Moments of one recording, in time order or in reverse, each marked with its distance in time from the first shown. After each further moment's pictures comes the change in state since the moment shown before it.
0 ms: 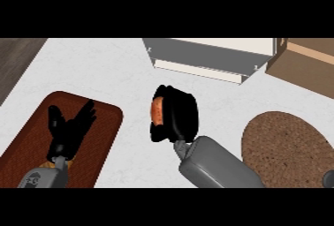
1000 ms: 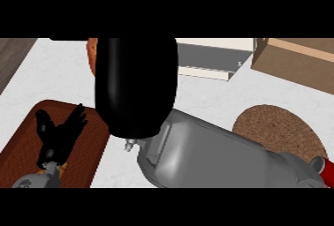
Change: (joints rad) left arm 0.049 0.009 0.049 -0.025 0.001 0.019 0.012; right arm -0.538 -0.004 -0.100 -0.154 0.150 0.114 0.292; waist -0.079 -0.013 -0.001
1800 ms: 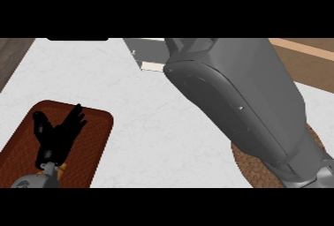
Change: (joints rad) left arm 0.005 -0.007 0.026 0.007 -0.012 -0.021 -0.019; right arm -0.169 -0.051 -0.375 0.204 -0.080 0.139 -0.171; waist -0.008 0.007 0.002
